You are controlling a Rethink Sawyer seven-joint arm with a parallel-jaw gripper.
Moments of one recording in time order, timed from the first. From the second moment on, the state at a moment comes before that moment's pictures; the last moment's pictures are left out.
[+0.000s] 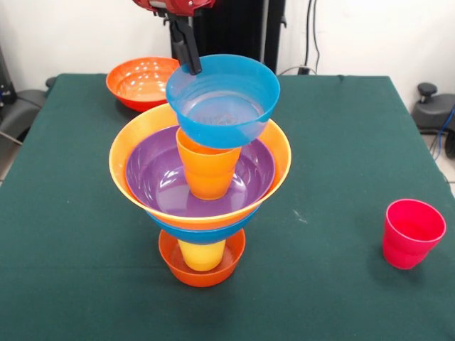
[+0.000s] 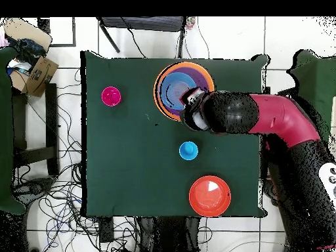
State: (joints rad) arm -0.88 -0.82 0.77 1.65 -0.34 0.83 2.59
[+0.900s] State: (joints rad) arm -0.88 -0.84 0.78 1.65 -0.35 0.83 2.59
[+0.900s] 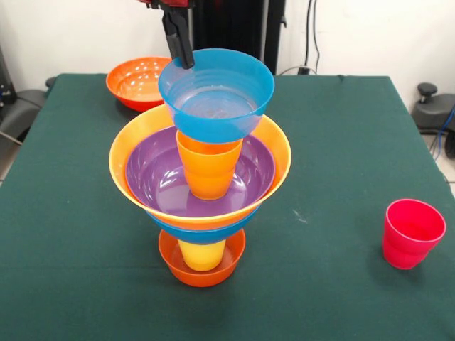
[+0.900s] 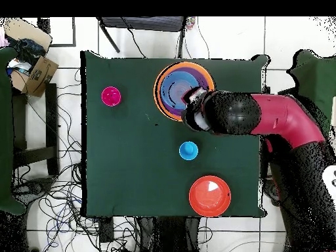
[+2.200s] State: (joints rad) arm -0.88 -0.84 0.77 1.65 -0.38 0.83 2.59
